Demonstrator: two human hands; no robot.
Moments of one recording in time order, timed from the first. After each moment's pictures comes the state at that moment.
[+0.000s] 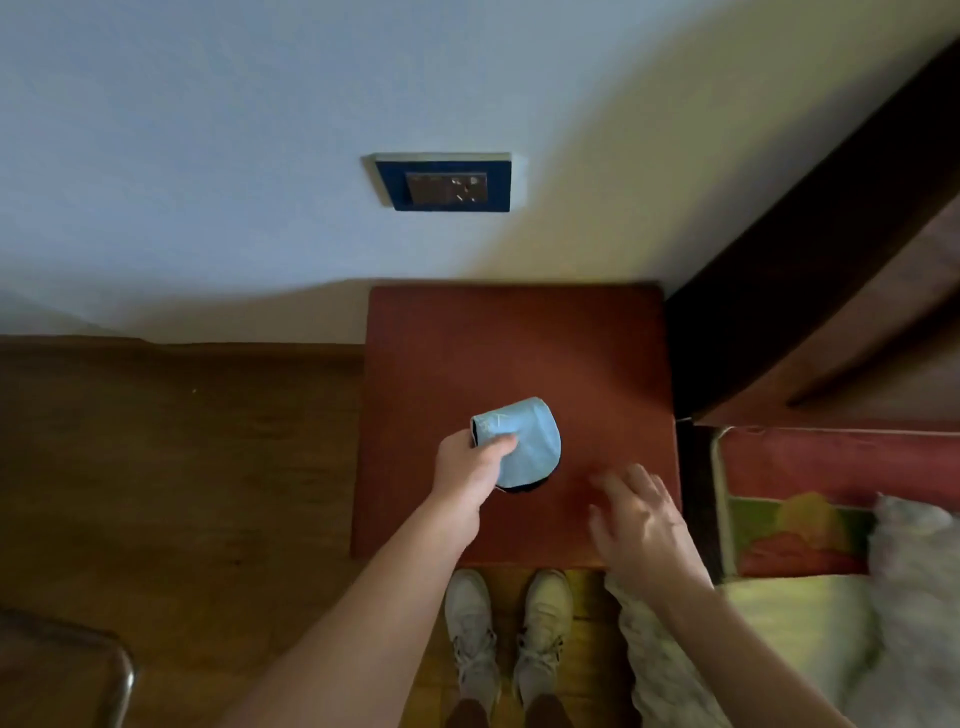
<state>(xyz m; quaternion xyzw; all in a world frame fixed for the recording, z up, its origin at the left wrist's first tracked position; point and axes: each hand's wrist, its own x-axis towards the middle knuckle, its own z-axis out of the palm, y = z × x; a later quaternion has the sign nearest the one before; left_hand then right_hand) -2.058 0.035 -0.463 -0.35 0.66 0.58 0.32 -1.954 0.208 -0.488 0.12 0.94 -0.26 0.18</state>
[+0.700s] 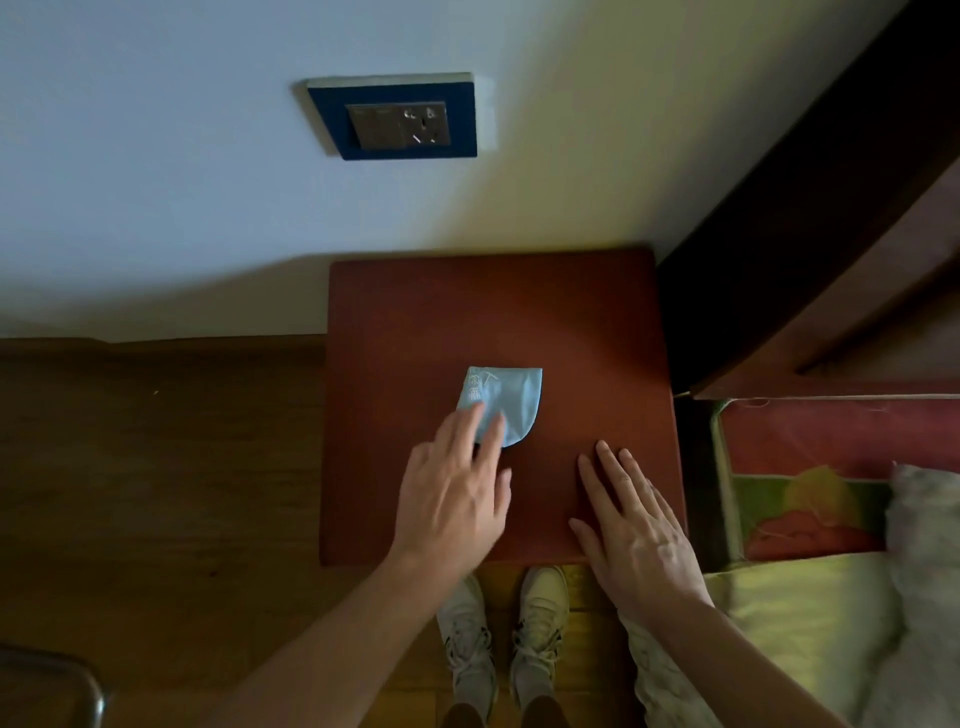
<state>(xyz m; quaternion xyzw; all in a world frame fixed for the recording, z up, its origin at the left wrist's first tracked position) -2.018 0.018 -0.503 0.22 0.96 0.08 0.12 -1.916 0.214 -0.545 0.06 0.97 -0.15 0.19</state>
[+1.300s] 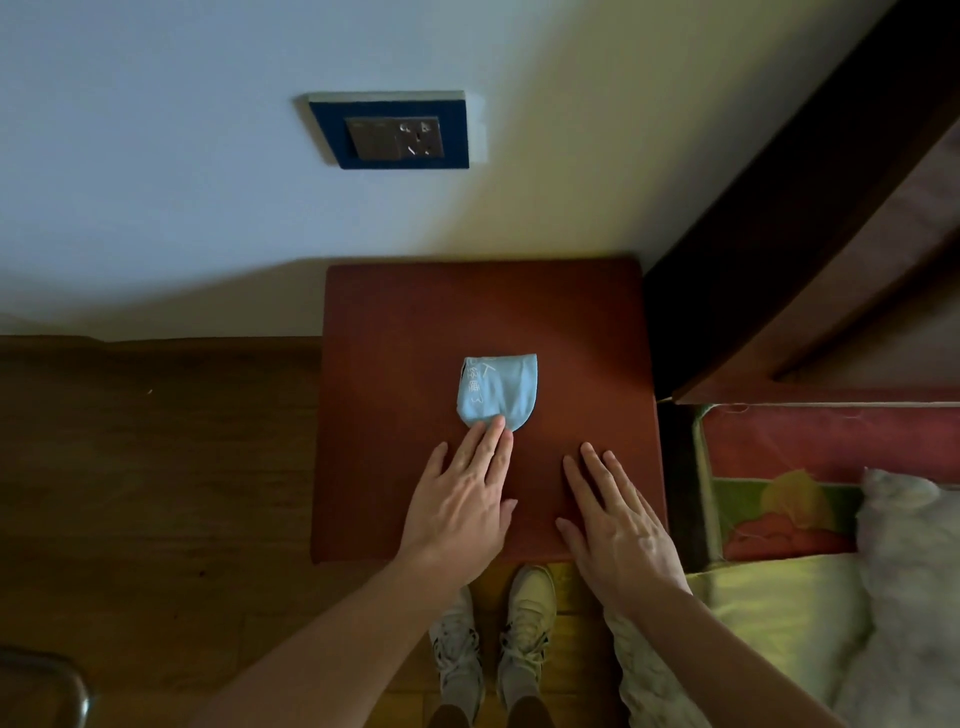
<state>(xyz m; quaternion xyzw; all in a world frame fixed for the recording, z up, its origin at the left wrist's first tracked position) -2.007 0.028 -0.514 0.28 0.93 0.01 0.24 -1.924 0.216 -0.536 0.06 0.96 -0.16 0.23</state>
